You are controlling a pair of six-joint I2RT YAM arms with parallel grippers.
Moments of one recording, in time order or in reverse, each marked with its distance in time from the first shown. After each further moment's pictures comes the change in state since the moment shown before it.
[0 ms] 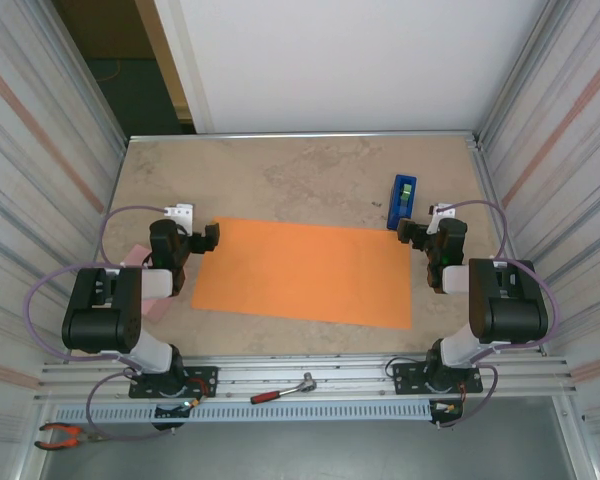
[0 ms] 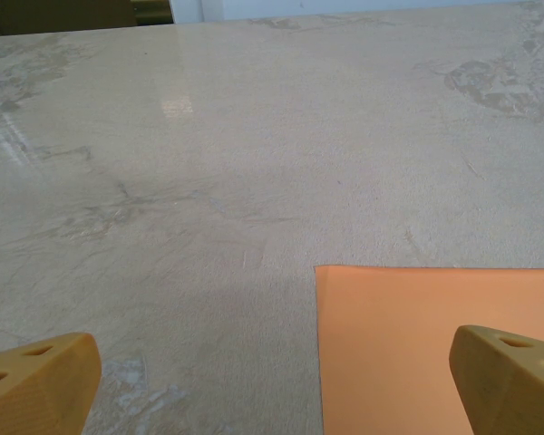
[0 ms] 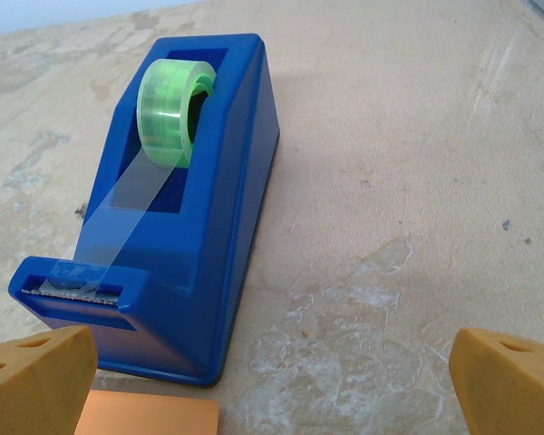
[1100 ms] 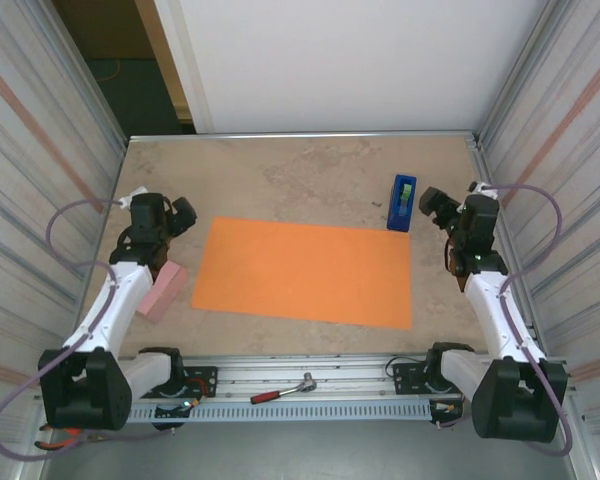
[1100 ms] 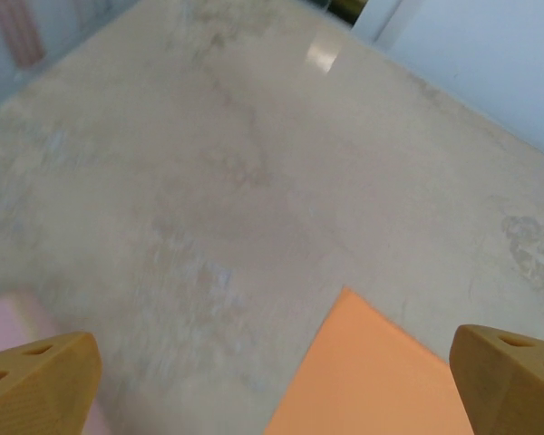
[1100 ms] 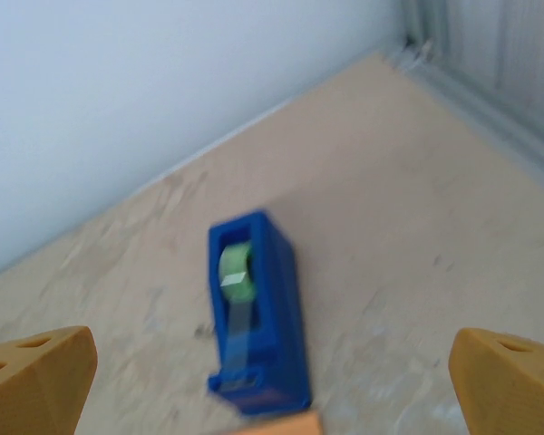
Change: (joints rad) left arm -0.029 -0.426 0.349 -1.029 -0.292 -0.625; right arm 0.000 -0.533 0.269 -0.791 0.039 0.377
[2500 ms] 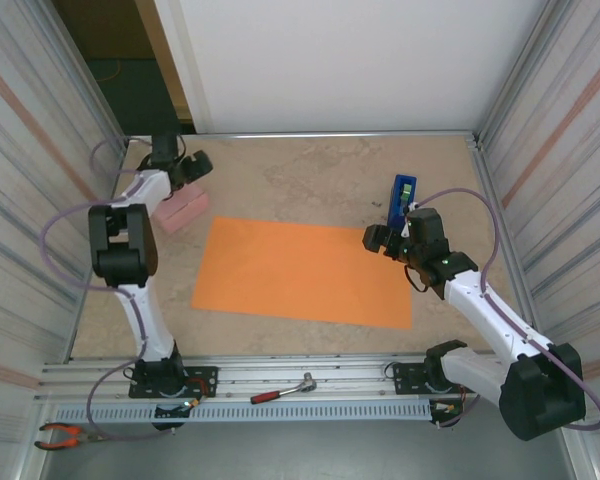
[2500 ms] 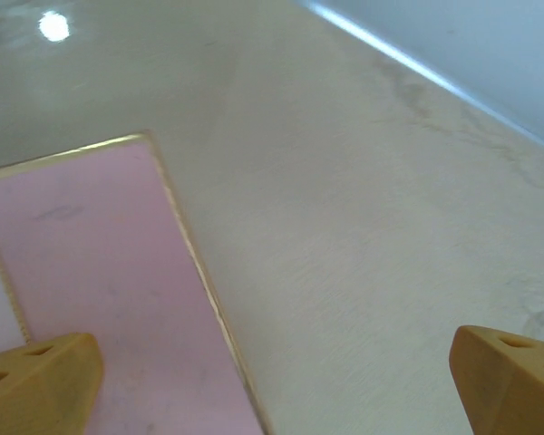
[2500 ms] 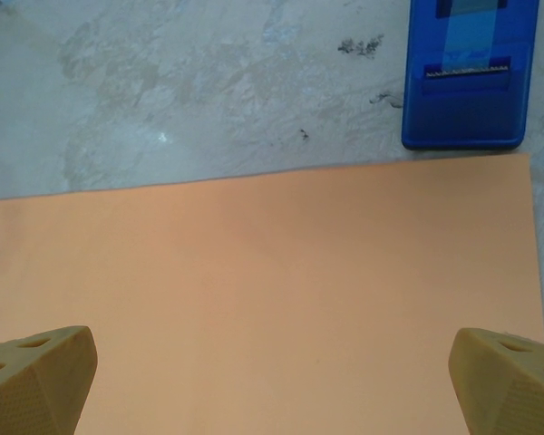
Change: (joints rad) left arm 0.057 0.990 0.827 0.058 0.279 0.142; right arm 0.373 0.032 -0.014 -0.251 -0.035 0.059
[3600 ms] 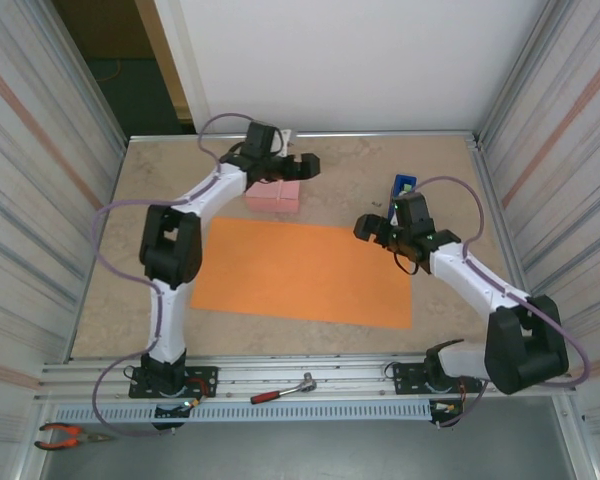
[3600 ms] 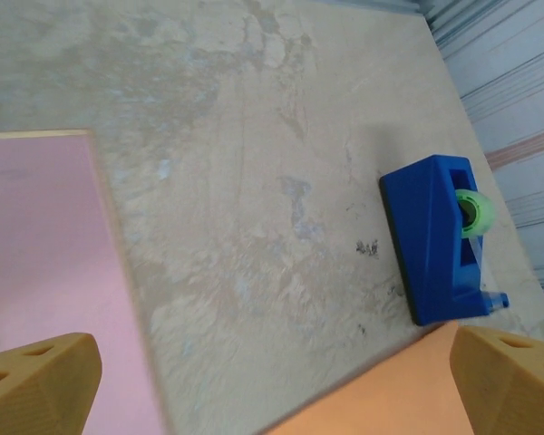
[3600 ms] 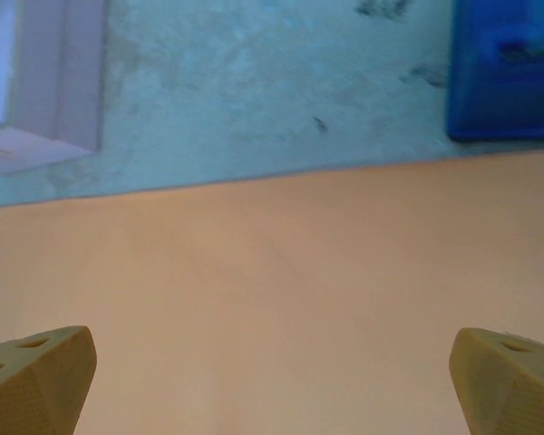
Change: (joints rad) left arm -0.411 0.017 0.173 -0.058 0.382 0.031; right arm 0.002 0.274 0.157 0.023 -0.072 0.066
